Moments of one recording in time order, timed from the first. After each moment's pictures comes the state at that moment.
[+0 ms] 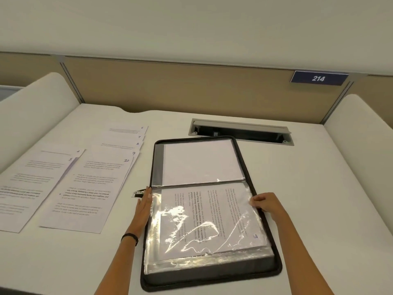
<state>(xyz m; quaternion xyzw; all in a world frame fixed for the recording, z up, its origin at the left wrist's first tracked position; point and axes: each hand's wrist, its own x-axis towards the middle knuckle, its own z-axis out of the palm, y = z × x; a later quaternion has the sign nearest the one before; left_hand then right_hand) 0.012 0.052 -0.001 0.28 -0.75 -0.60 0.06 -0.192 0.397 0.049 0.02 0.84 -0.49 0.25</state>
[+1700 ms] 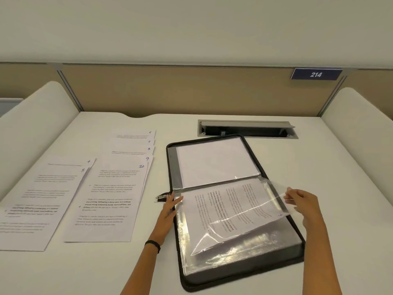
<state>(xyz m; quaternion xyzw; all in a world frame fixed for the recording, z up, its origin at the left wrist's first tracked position) 0.025 0.025 -0.004 0.14 -0.77 -0.63 0.04 -0.112 0.385 0.111 0.16 0.78 -0.60 0.06</state>
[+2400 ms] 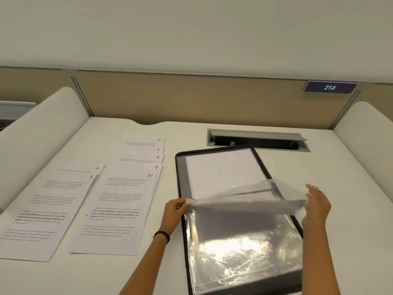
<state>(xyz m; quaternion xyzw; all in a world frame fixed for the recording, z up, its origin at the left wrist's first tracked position) -0.020 0.001 0.021 0.15 -0.79 -0.58 0.12 -0.149 0.341 0.112 0.27 0.64 -0.71 -0.10</state>
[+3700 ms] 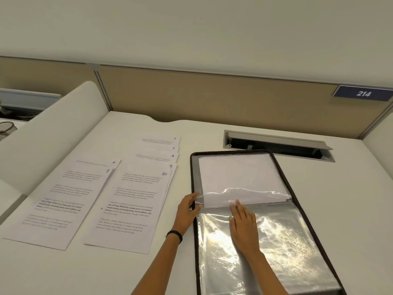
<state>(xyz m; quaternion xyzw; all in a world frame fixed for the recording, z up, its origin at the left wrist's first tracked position) -0.032 -0.007 -0.003 0.20 -0.76 -0.61 0.11 -0.088 0.199 -0.018 -0.23 0.95 -0.21 0.04</state>
